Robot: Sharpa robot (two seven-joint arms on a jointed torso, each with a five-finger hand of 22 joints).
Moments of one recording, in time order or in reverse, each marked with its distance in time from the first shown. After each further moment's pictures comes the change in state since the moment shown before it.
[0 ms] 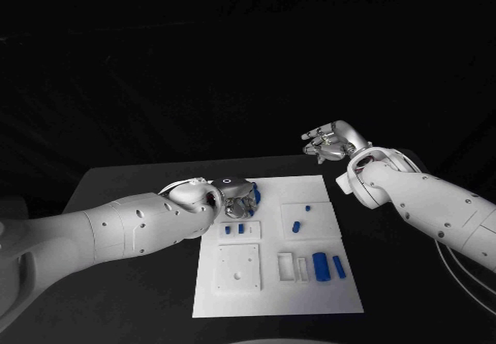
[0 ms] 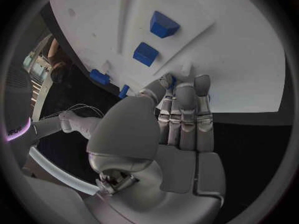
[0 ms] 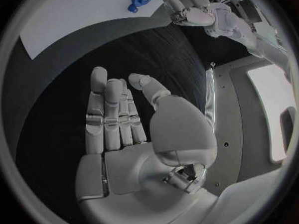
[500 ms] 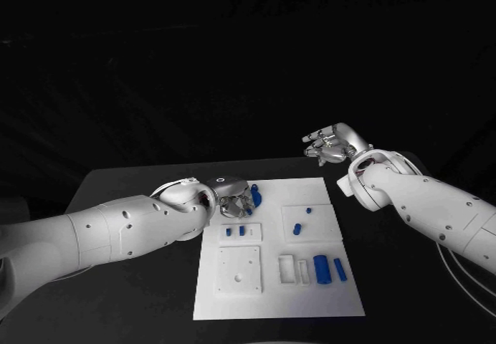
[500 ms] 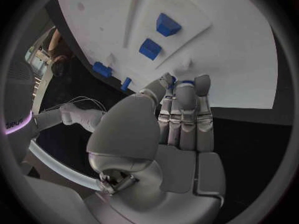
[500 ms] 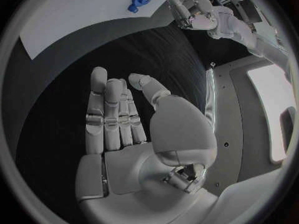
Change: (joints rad) left arm -0.001 -0.075 0.035 0.081 0.047 -0.015 0.000; left_hand -0.005 0.001 -0.005 0.000 0.000 0.000 0.000 0.000 0.000 0.000 0.000 0.000 -0.001 0.004 0.004 0.000 0.001 0.000 0.000 0.000 0.005 0.000; right arm 0.000 -0.001 0.000 -0.003 0.000 0.001 0.000; right_hand 0.000 0.000 0.000 0.000 0.000 0.002 -0.002 0.000 0.000 0.000 0.000 0.000 0.000 -0.006 0.001 0.001 -0.001 0.000 -0.002 0.002 -0.002 0.003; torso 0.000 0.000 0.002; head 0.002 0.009
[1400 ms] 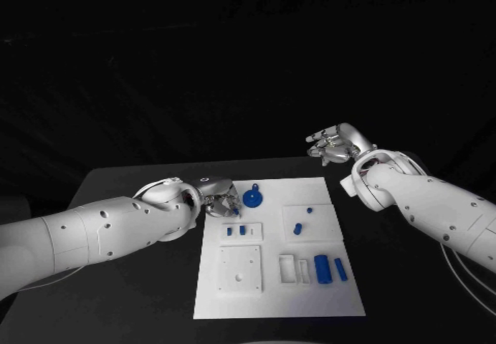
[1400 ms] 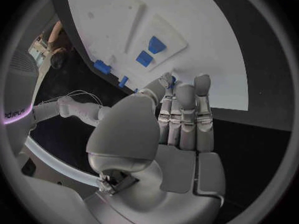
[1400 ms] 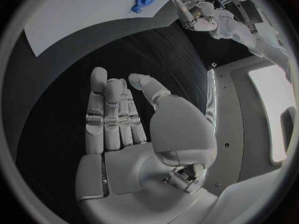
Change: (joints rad) left arm 0.001 -0.090 0.004 0.043 0.042 0.017 -0.013; left_hand 0.002 -0.007 0.000 0.000 0.006 -0.002 -0.001 0.004 0.000 0.000 0.000 0.000 0.000 0.000 0.000 -0.007 0.001 -0.007 -0.004 -0.004 0.000 0.000; right arm 0.000 -0.007 0.000 -0.005 0.000 0.003 0.000; right_hand 0.000 0.000 0.000 0.000 0.000 -0.002 0.002 0.000 0.000 0.000 0.000 0.000 0.000 -0.003 -0.003 0.002 -0.005 0.000 -0.003 0.003 0.004 0.007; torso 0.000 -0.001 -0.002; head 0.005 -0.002
